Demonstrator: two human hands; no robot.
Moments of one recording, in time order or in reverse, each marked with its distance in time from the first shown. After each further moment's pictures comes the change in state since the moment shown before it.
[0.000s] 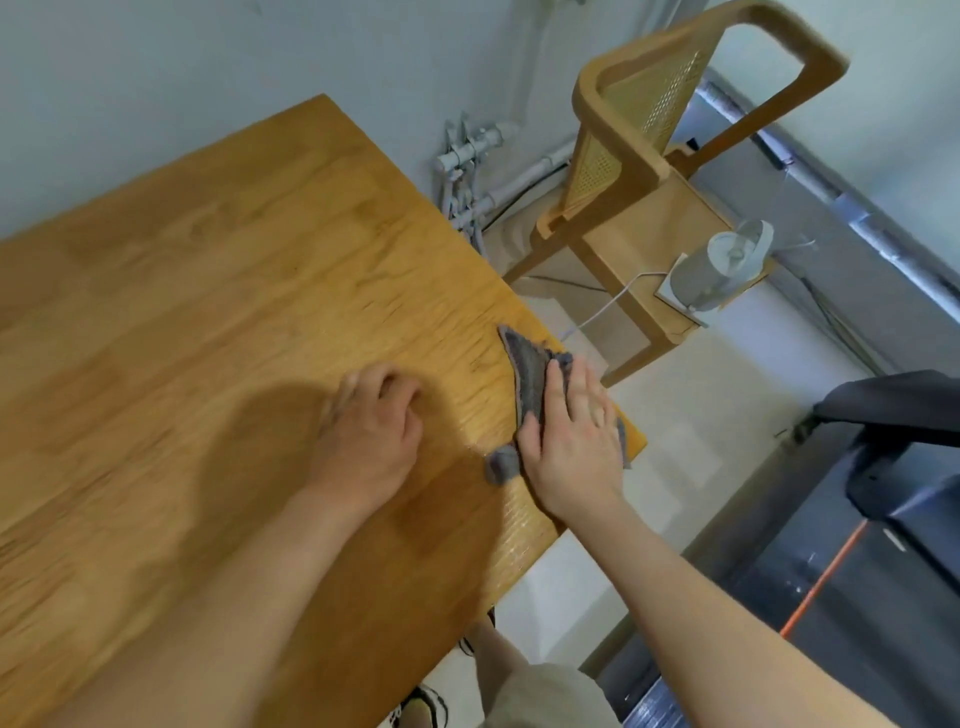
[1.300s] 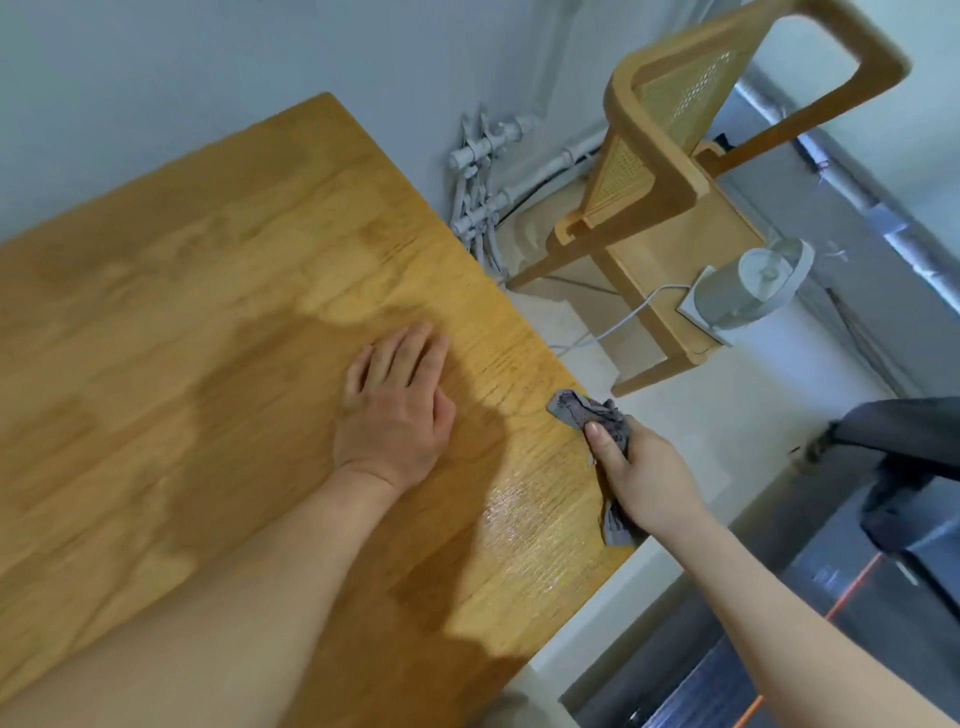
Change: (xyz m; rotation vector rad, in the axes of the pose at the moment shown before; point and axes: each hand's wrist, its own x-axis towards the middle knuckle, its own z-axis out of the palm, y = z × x) left_hand 0.080 -0.003 0.014 0.176 0.129 0.065; right_hand 0.059 0.052 -0.022 0.349 -0.307 0.172
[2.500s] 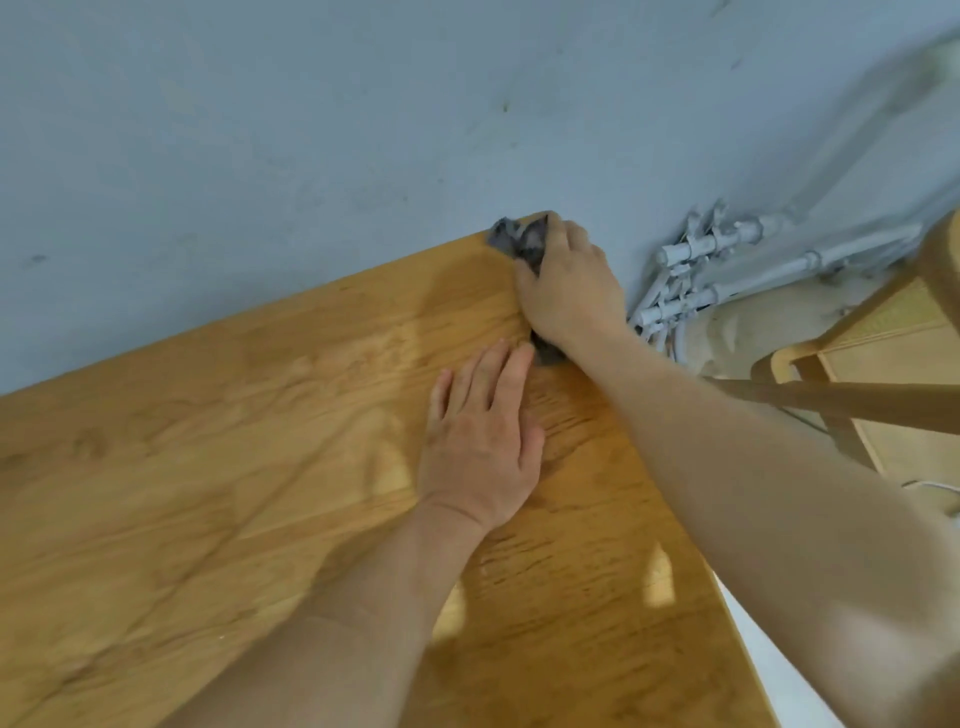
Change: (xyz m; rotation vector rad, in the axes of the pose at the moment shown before) left_hand 0.119 -0.066 -0.017 -0.071 0.114 -0.363; right_hand 0.272 -0.324 0.055 -0.147 0.032 -0.598
